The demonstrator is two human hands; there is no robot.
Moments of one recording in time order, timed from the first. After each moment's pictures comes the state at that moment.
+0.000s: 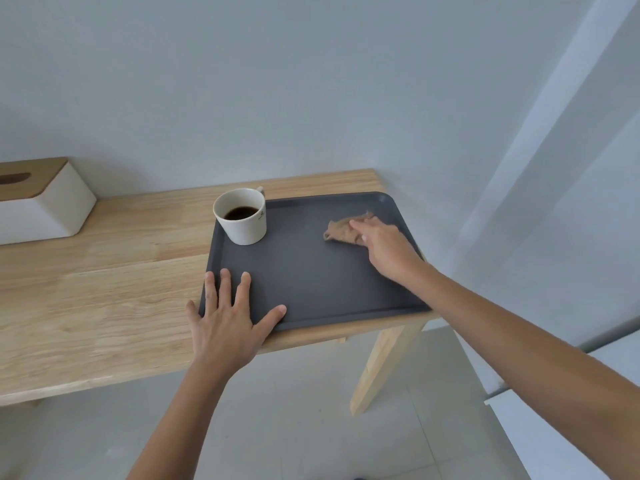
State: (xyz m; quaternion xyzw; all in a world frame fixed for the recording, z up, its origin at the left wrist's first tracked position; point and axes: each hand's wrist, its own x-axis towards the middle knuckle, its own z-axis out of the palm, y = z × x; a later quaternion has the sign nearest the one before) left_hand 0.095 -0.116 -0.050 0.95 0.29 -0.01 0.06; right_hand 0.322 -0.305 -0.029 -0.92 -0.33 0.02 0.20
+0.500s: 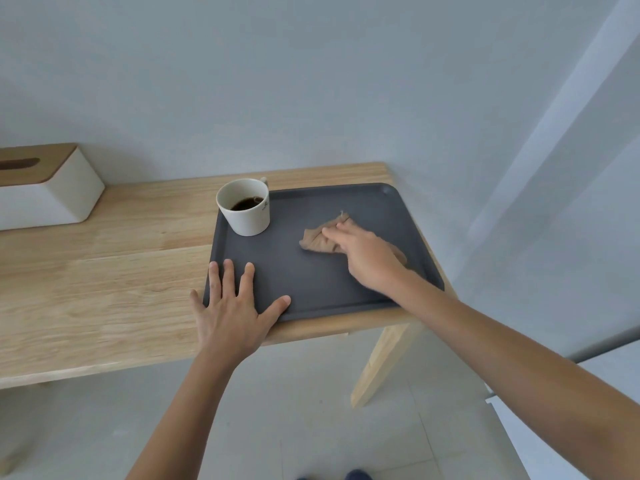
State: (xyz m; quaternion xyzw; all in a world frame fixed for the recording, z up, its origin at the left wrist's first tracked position) left_hand 0.097 -0.117 -0.052 0.95 0.31 0.00 0.07; right_hand 0.288 -0.275 -0.037 -0.90 -0.40 0.04 0.19
